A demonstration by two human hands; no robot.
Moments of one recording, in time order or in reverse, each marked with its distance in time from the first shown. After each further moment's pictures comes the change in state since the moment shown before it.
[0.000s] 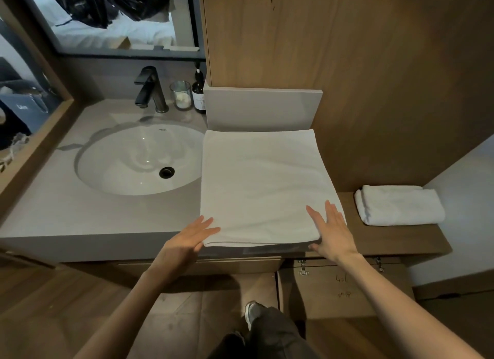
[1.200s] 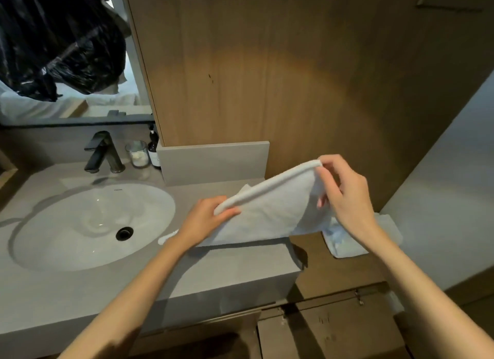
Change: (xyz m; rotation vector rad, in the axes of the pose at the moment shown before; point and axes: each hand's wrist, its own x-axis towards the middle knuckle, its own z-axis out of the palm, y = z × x) left_hand 0.228 0.075 -0.066 -0.528 0.024 -0.200; right_hand -0.029 0.022 -0.235 0.802 0.804 -0.248
